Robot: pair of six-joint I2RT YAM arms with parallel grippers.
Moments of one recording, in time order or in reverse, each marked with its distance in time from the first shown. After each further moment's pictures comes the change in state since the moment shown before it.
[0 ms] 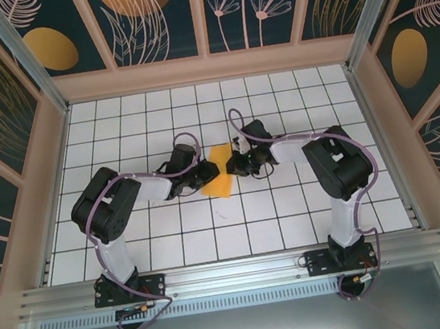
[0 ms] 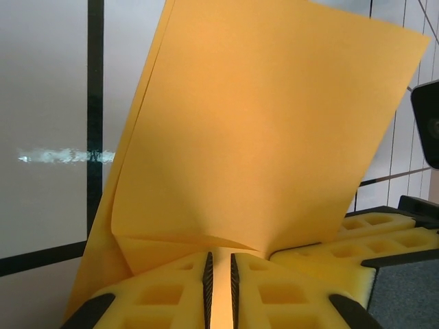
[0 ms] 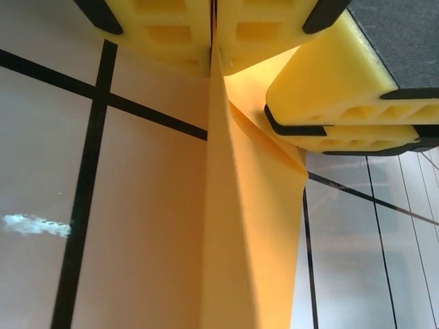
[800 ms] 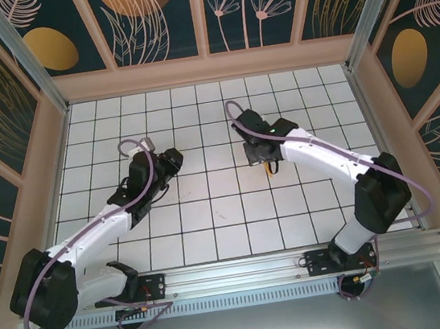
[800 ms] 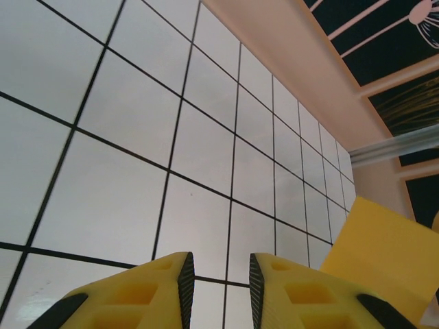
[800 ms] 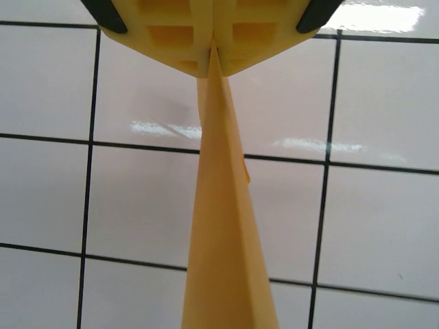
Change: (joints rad) left arm 0.055 -0.690 -0.223 -0.164 -0.438 -0.048; right arm 0.189 -0.325 0.237 -0.760 0.928 -0.196
